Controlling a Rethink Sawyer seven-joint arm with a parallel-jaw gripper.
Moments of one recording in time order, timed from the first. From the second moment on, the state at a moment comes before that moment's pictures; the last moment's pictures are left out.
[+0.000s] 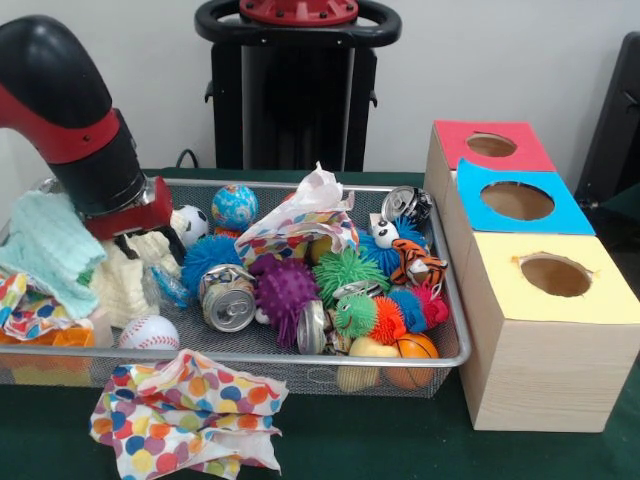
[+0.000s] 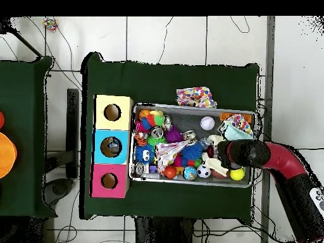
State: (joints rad) arm -1.16 -0.31 0.75 1.56 -0.73 0.91 1.55
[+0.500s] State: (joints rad) arm -1.12 -0.39 0.69 1.56 -0.69 0.69 1.57
